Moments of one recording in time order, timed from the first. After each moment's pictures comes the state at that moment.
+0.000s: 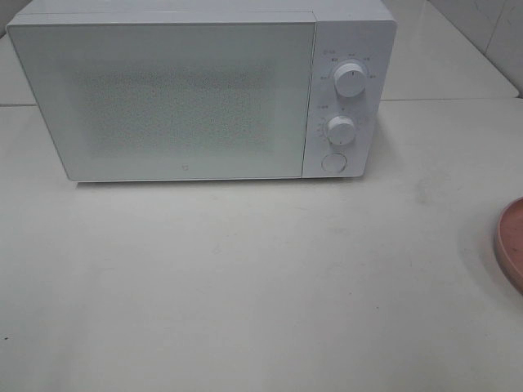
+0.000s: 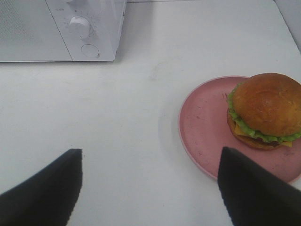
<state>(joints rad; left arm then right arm) 0.04 0.00 -0.50 -0.21 1.03 0.11 0.07 0.23 -0.57 0.00 0.93 0.08</state>
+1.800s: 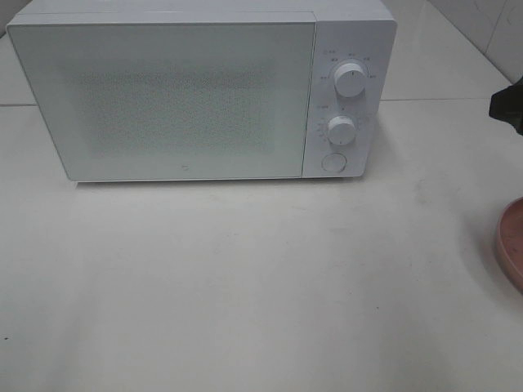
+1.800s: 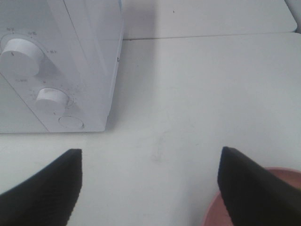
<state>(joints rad) 0.04 0.00 -0.50 -0.21 1.03 0.11 0.07 1.03 -0.57 0.00 0.09 0.08</state>
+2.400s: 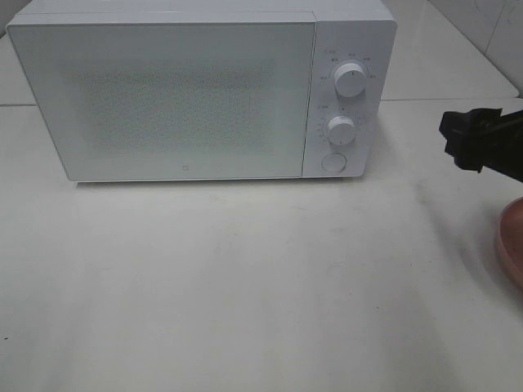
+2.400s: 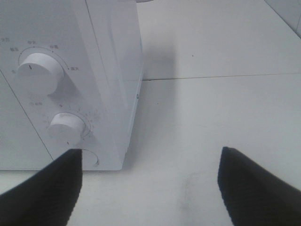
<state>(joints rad) 0.04 0.00 -0.50 -0.21 1.03 0.11 0.22 1.26 -0.31 0.20 -0.66 -0.05</state>
